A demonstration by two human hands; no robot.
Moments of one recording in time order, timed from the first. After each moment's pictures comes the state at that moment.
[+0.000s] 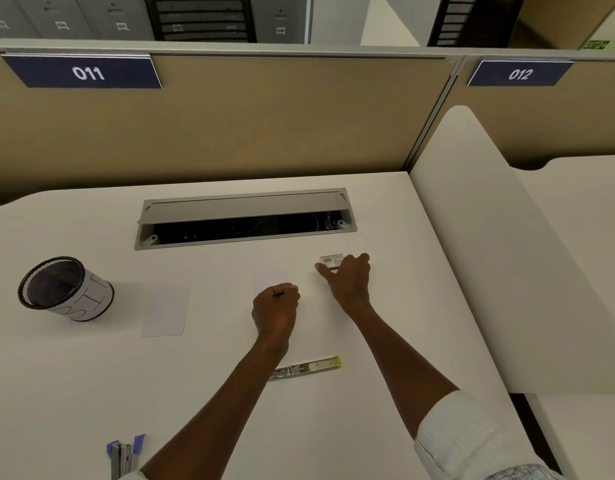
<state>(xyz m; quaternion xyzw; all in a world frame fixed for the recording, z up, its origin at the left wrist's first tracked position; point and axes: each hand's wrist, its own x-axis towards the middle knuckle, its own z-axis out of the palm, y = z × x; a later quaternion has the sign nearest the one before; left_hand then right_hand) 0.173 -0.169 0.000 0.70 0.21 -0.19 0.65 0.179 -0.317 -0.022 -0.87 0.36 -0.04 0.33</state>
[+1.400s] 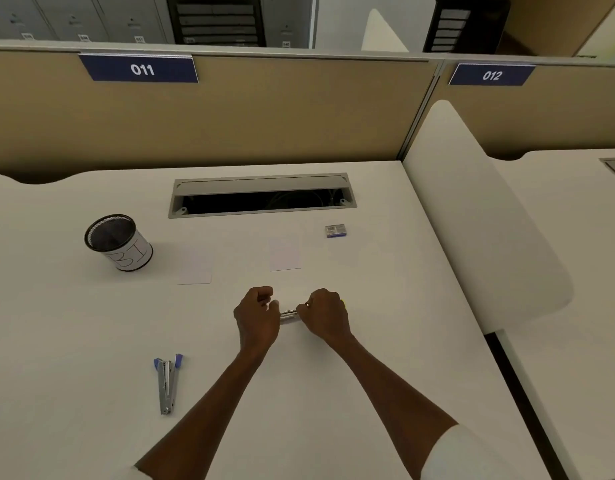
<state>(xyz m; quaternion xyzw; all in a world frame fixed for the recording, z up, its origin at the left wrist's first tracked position) 0.080 -0.067 0.005 0.83 0.07 -0.08 0.54 0.048 -0.195 0.001 -0.92 0.27 0.06 0.29</state>
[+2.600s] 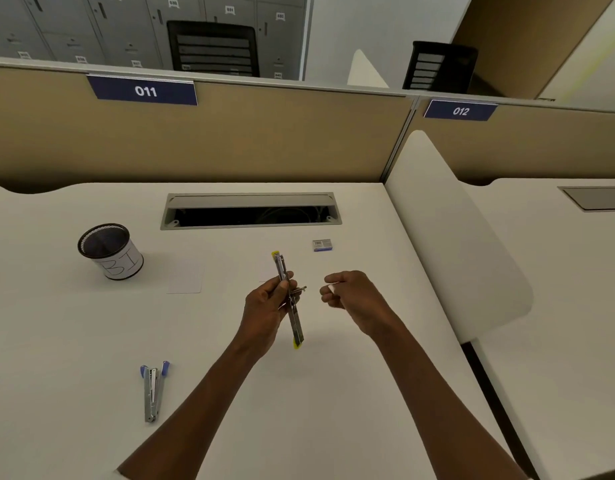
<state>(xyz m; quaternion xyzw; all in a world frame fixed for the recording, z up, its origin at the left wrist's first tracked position) 0.079 -0.090 0.046 0.54 0.01 -0.25 0.81 0.025 -0.243 0.117 -0.69 0.34 0.04 0.64</state>
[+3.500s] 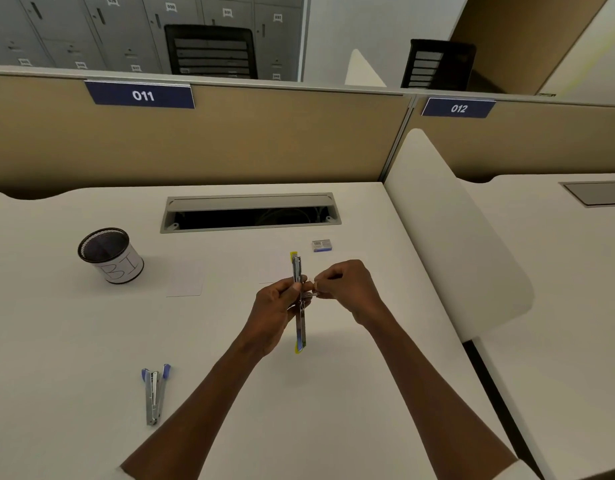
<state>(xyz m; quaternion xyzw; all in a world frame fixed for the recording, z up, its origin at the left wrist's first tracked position) 0.077 -0.098 0.056 0.56 -0.04 -0.30 0.77 0.033 -0.242 0.121 -0.79 0.27 -0.03 0.54</state>
